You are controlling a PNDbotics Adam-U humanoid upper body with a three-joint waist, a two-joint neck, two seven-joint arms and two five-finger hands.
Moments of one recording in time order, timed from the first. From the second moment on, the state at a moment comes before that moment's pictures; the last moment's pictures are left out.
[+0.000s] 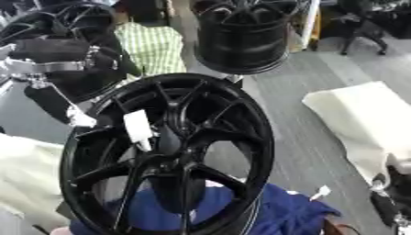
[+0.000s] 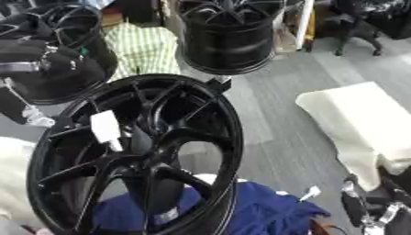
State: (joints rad) left arm -1.06 0.70 -0.66 -1.30 -0.26 -0.56 -0.56; right arm 0.09 -0.21 -0.15 -1.48 0.13 0.02 -0.91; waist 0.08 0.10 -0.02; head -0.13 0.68
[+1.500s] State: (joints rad) left arm -1.04 0.68 -0.78 -1.26 -0.36 -0.56 -0.56; right arm 0.08 -0.22 -0.14 -1.48 0.14 0.02 -0.91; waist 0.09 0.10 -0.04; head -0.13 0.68
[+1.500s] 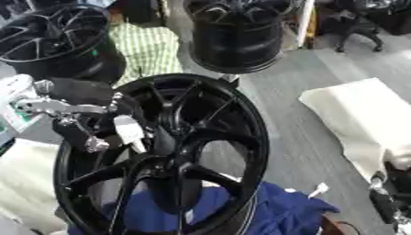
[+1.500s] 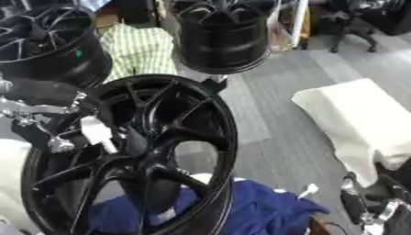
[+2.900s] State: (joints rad) left arm -1.04 0.67 -0.76 -1.24 -0.39 -0.56 -0.56; right arm 0.08 -0.23 -0.14 -1.47 0.14 0.02 -0.91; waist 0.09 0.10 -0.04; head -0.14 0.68
